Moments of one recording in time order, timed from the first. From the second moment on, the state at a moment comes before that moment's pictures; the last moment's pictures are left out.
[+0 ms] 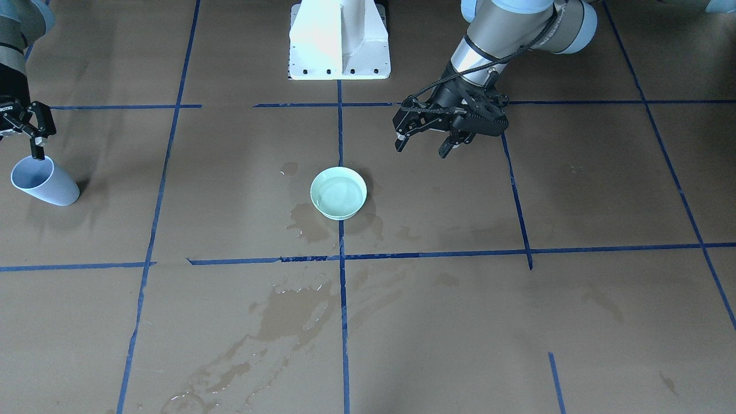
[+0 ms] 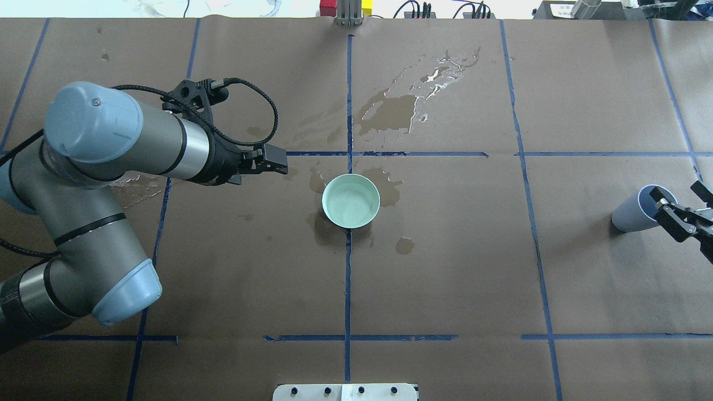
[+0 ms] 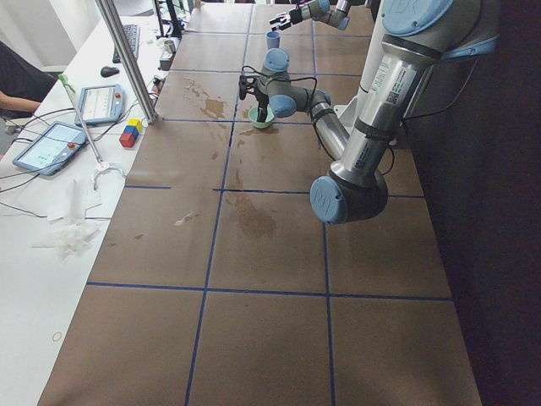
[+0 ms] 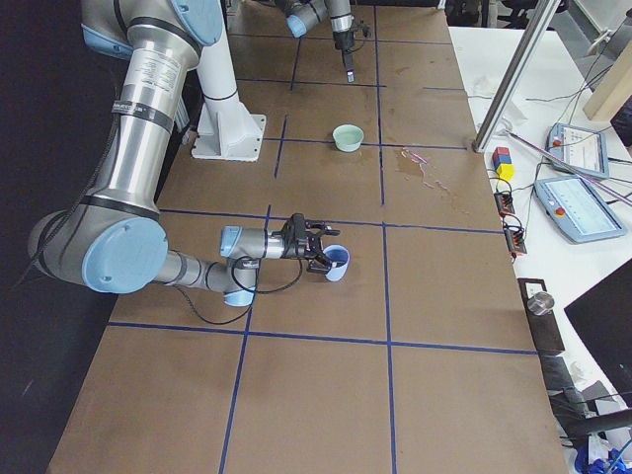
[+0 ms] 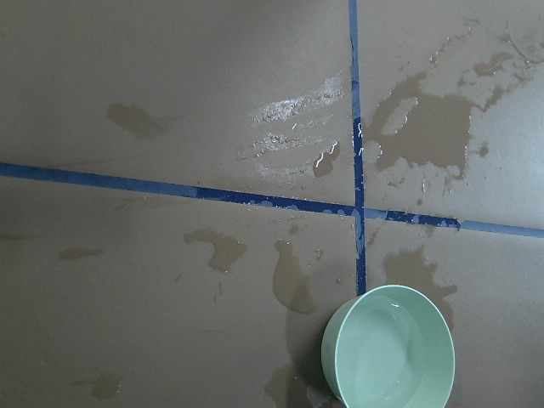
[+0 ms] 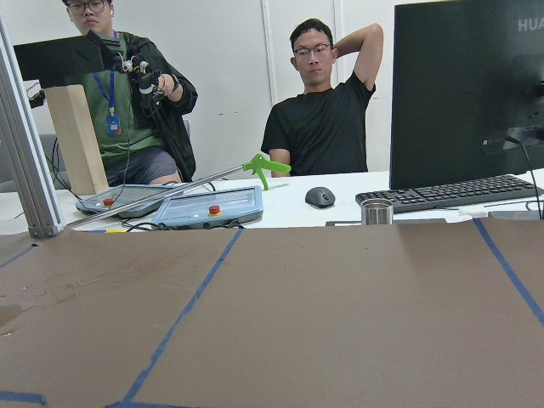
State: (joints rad) left arm -0.64 -2.02 -1.91 -1.93 -1.91 -1.39; right arm 0.42 -1.94 1.53 0.27 0.78 0.95
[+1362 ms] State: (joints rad) left arm -0.49 -2.13 -1.78 -1.81 -1.89 -1.45; right arm 1.58 -1.70 1.53 -0.47 2.29 0.43
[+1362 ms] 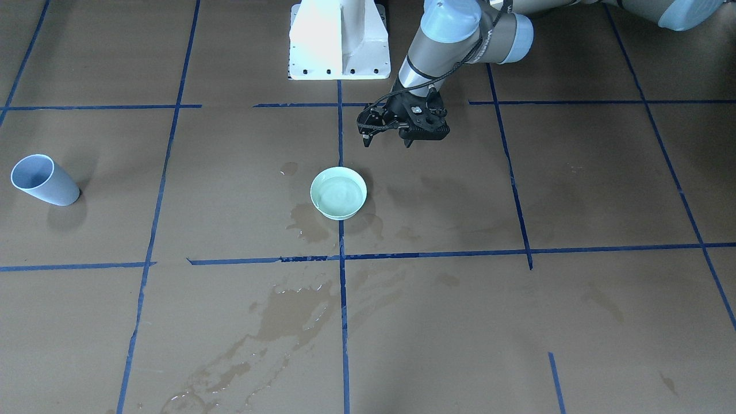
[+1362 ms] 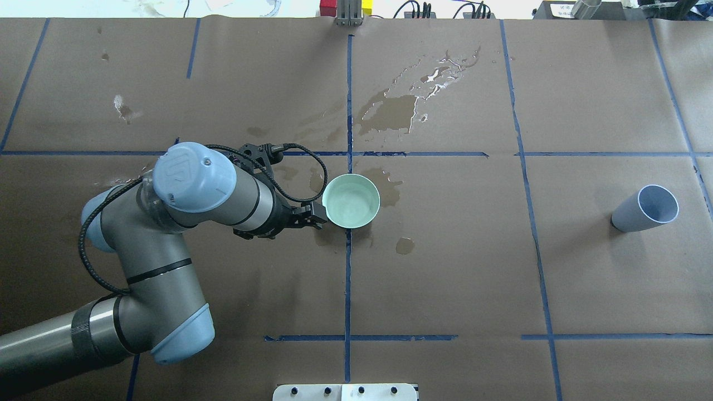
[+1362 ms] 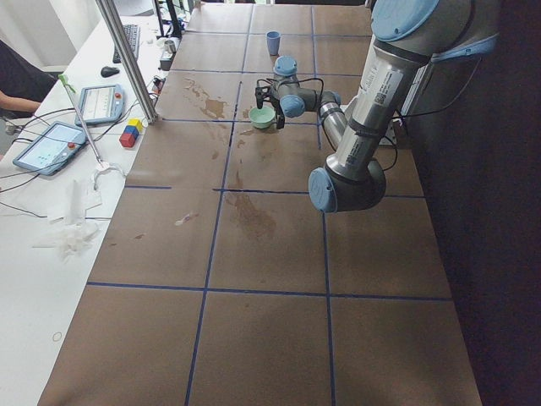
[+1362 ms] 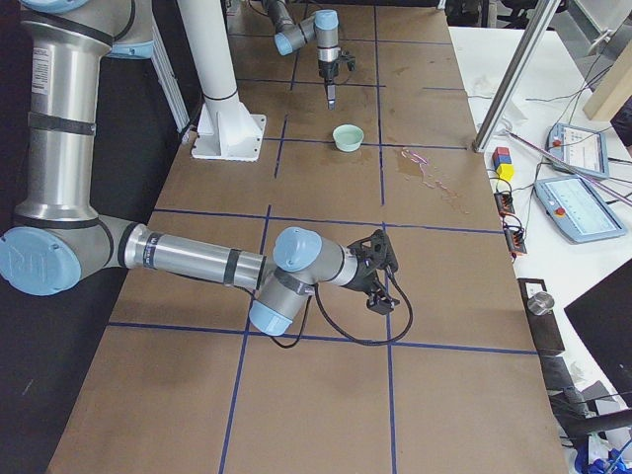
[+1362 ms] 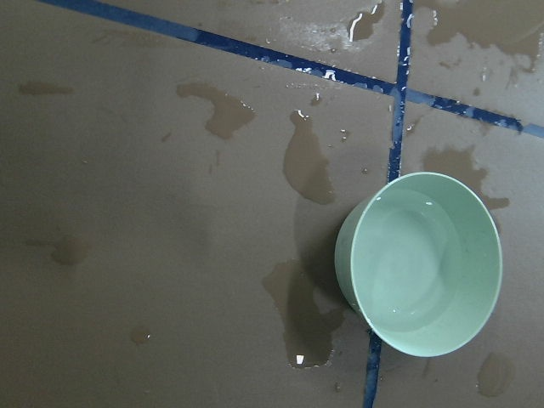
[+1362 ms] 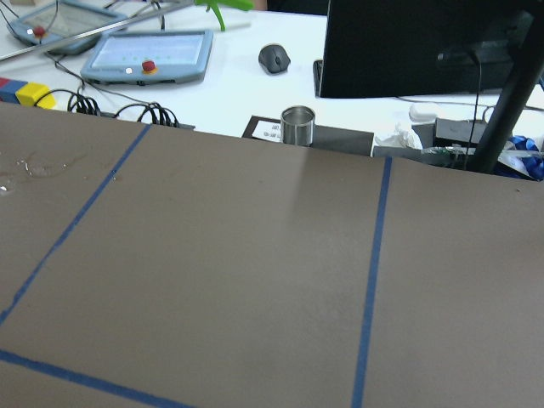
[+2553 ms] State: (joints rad) left arm -0.50 -2.29 -1.55 -1.75 -1.82 -1.50; right arm 1.64 -1.65 1.61 -1.33 2.49 -0.17
